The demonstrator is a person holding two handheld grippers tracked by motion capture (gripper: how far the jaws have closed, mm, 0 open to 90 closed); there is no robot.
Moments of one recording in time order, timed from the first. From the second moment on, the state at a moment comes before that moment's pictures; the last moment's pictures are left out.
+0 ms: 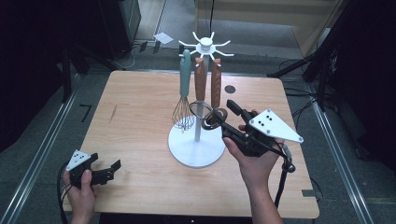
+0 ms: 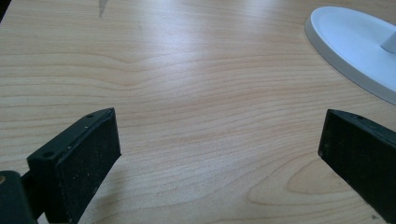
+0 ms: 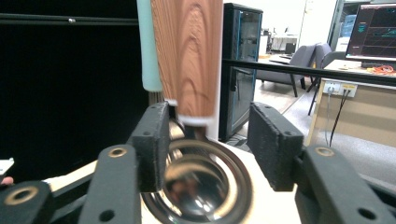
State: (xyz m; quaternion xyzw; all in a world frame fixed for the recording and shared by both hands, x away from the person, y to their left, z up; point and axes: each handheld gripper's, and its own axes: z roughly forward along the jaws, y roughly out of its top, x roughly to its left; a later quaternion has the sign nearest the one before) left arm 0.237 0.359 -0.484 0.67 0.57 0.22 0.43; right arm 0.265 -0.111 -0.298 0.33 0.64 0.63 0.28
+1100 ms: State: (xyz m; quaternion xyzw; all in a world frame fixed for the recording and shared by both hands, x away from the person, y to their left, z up) left arm 0.236 0.358 -0.484 0.67 0.55 0.24 0.43; right arm 0.259 -0.171 -0.422 0.42 0.66 0.58 0.24
